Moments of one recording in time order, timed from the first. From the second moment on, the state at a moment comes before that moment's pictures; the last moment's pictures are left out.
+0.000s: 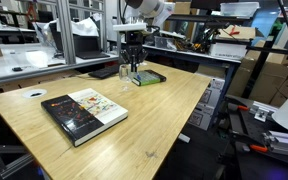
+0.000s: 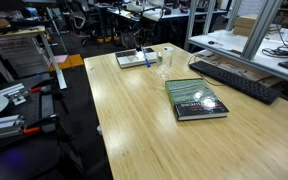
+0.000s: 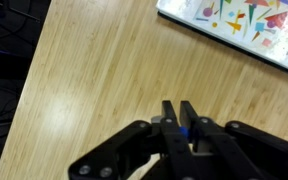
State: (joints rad) arm 0.01 0.65 -0.06 -1.64 0.32 2.05 1.11
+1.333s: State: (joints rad) arm 0.04 0.78 0.01 -1.55 0.32 1.88 0.97
